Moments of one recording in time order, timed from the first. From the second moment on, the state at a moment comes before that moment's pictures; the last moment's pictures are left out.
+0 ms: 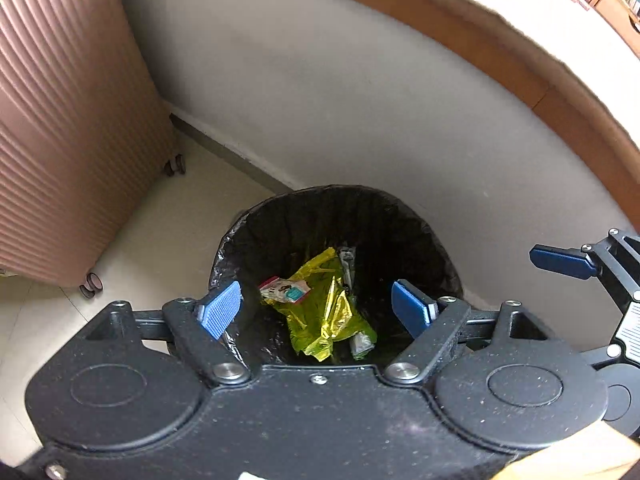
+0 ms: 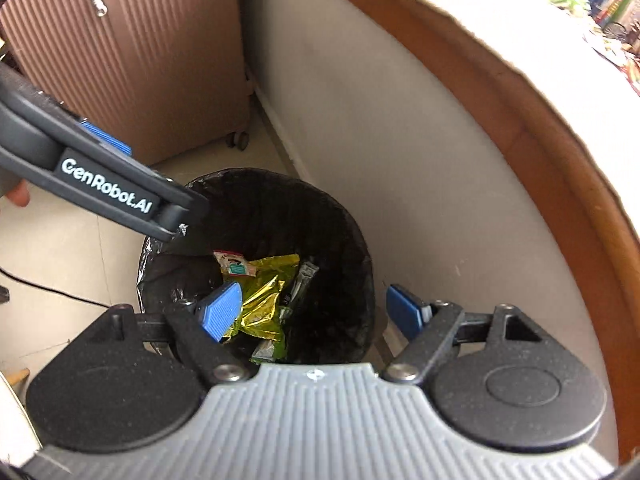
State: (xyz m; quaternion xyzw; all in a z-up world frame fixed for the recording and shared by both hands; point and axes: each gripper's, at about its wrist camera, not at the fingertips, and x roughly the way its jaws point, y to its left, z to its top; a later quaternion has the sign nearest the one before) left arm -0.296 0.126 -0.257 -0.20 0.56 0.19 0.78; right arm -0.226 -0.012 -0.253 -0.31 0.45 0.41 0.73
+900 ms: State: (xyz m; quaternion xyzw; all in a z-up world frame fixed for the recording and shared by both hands) left arm -0.274 0.081 -0.024 -0.16 0.32 0.17 0.92; right arm -0.167 -0.113 -0.037 -0.13 0.33 0.29 0.89
